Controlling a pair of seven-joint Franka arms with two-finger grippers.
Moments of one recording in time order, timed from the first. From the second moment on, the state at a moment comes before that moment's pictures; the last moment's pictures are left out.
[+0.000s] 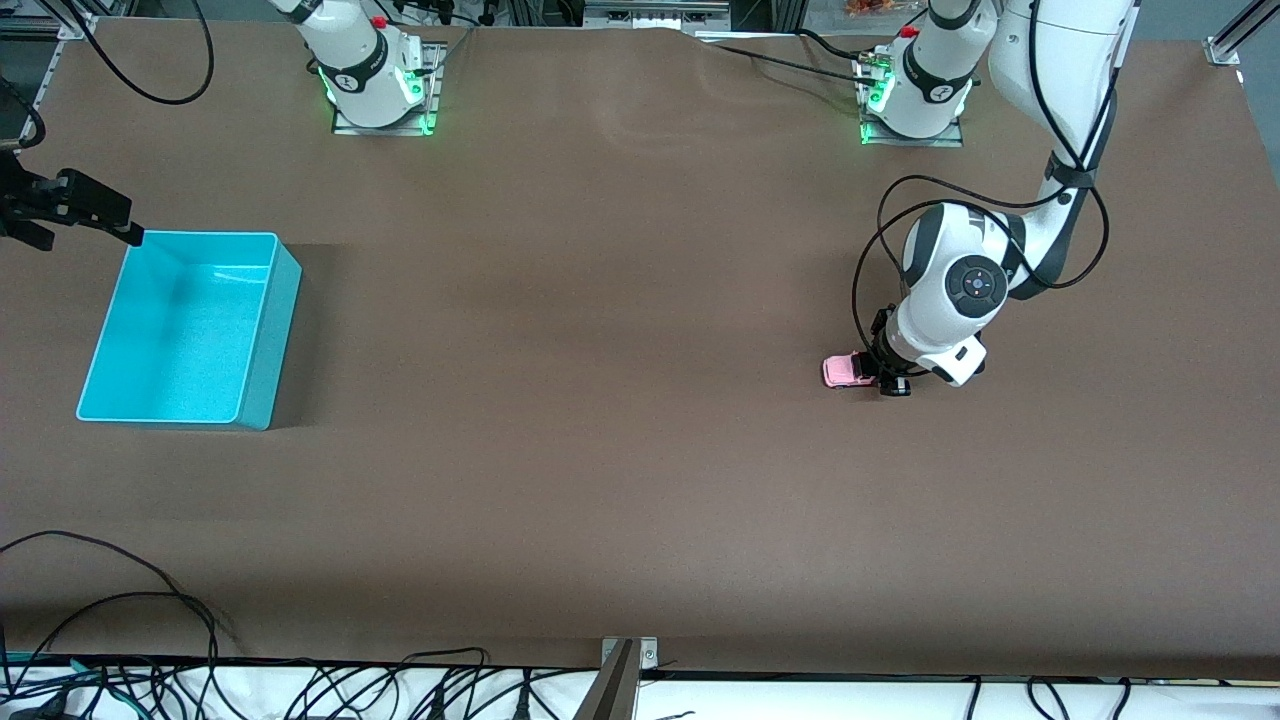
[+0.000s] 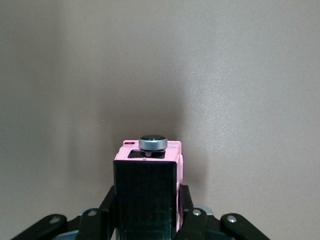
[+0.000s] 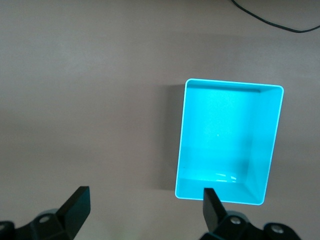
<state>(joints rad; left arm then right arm) -0.28 0.43 0.04 -2.13 -0.06 2.52 -1.84 -0.05 0.04 -0.01 -1.53 0.02 1.54 -0.12</state>
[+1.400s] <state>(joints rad) 0.00 0.43 0.05 -2.14 -0.06 2.49 -1.48 -0.05 0.04 -0.01 -1.53 0.02 1.54 -0.12</state>
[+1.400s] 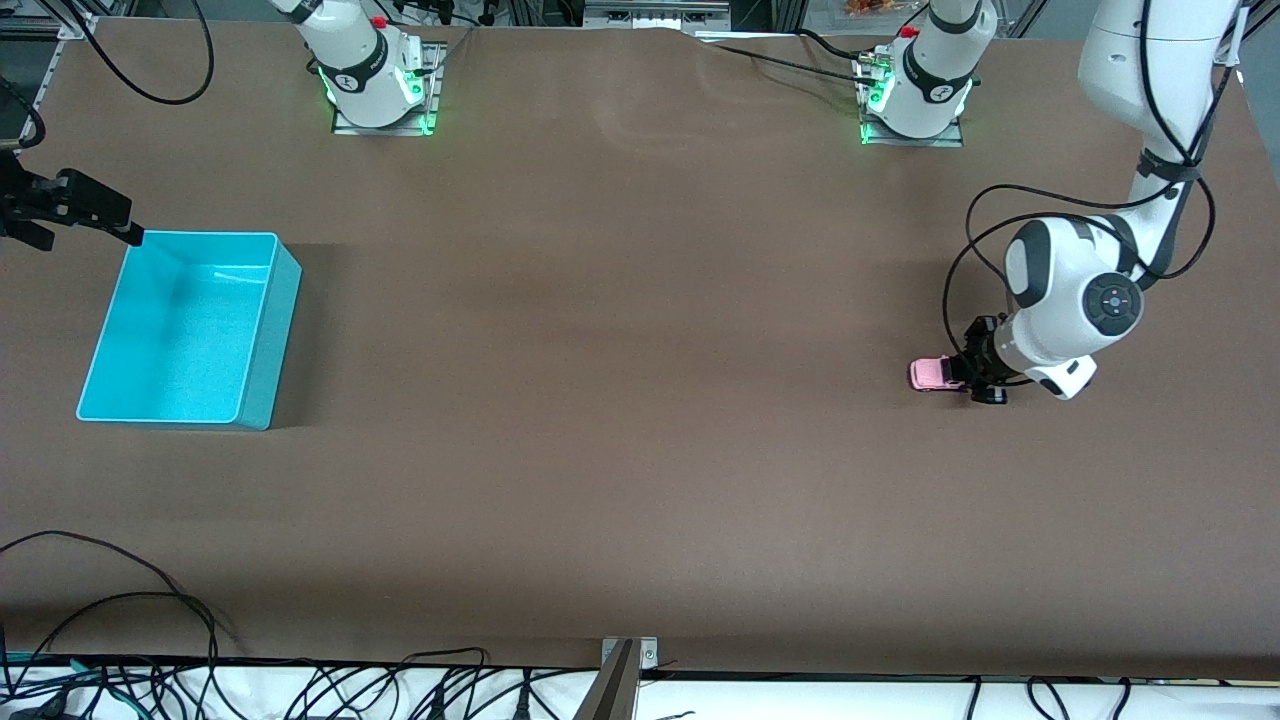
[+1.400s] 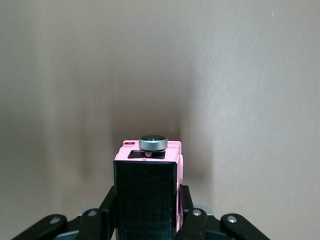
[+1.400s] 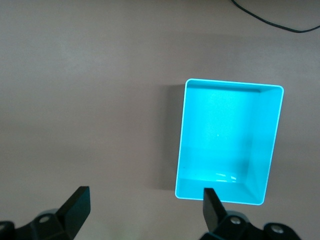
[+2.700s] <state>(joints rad) 0.14 0.25 0.06 -1.69 -0.05 1.93 -1.03 -0.05 0.04 -0.01 -1.53 0.02 1.54 -0.12</state>
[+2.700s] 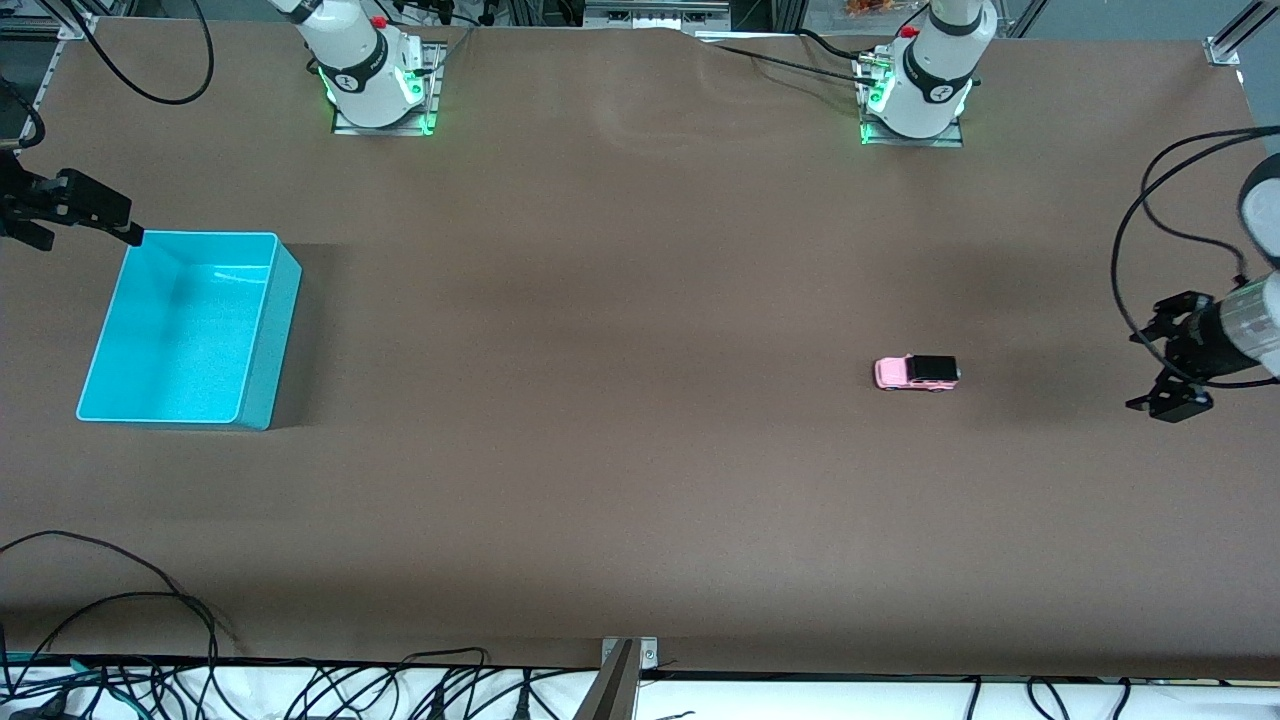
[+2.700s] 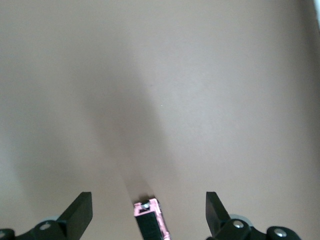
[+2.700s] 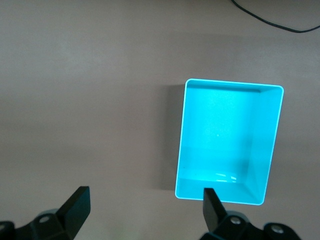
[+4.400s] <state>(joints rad) 0.14 0.20 -0.13 -1.41 0.06 1.60 -0.06 -0.05 0.04 -0.01 -1.53 0.02 1.54 -0.12</state>
